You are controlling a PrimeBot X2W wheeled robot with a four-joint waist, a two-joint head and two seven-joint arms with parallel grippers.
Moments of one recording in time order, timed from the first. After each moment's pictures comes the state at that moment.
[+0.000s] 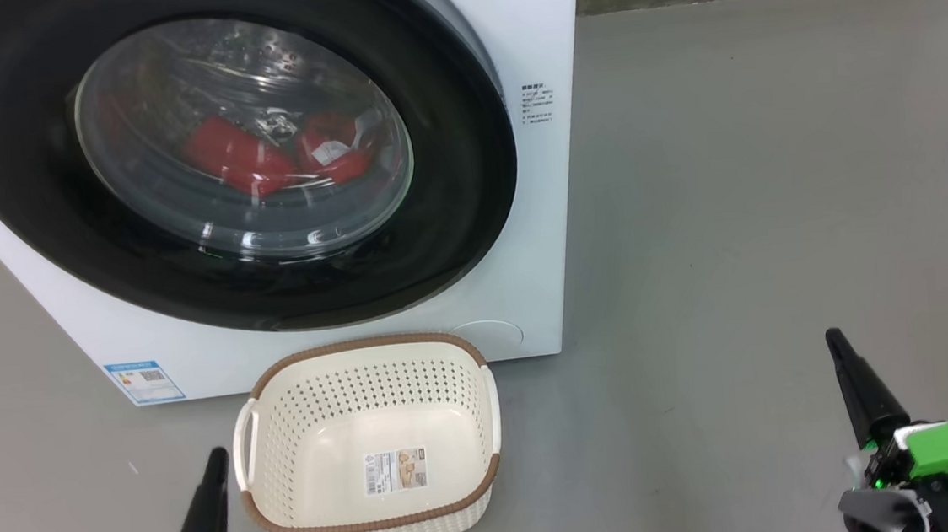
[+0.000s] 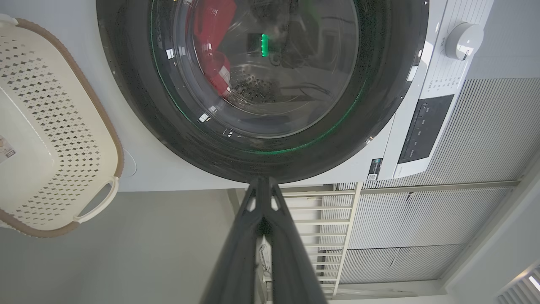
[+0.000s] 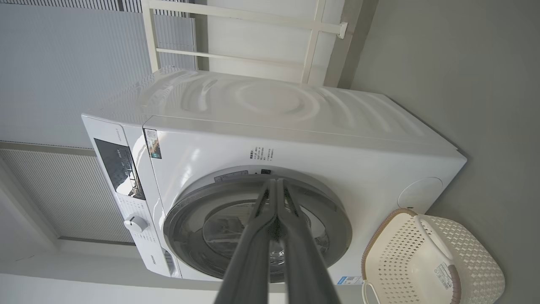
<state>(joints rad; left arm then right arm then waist) -0.07 0.04 0.08 0.27 -1.60 -0.12 0.11 -0.06 -0.03 -0.13 0.28 1.61 0.13 0.11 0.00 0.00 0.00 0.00</state>
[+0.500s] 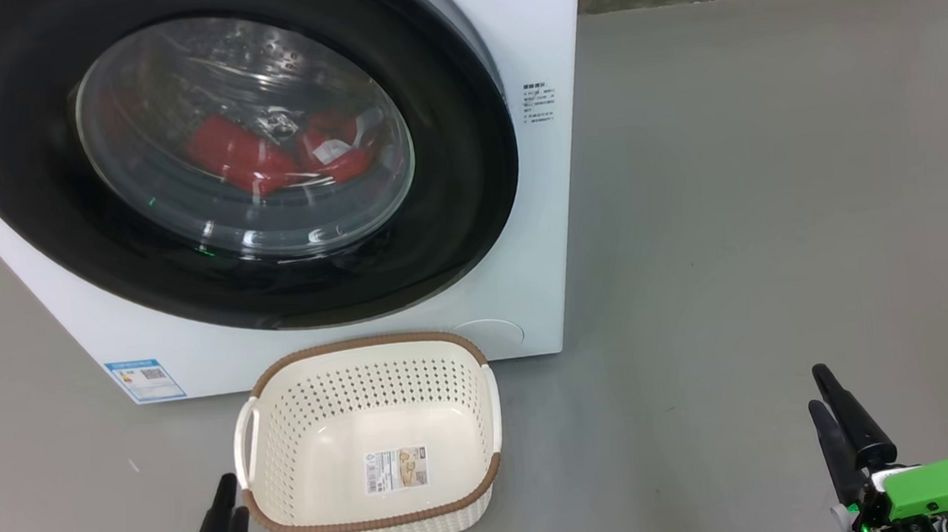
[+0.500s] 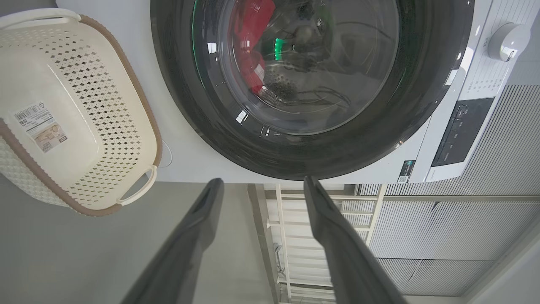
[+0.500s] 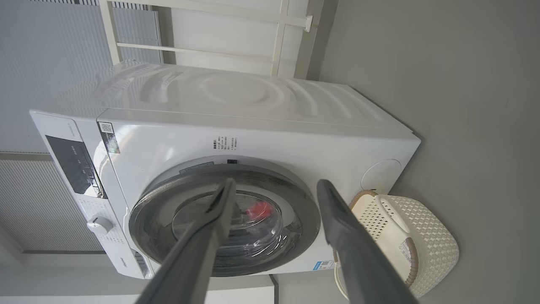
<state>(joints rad) -0.02 0.02 0.07 0.31 -1.58 -0.12 0.09 -0.01 -0.02 -0.10 0.33 1.59 0.13 0.08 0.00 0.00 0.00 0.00</state>
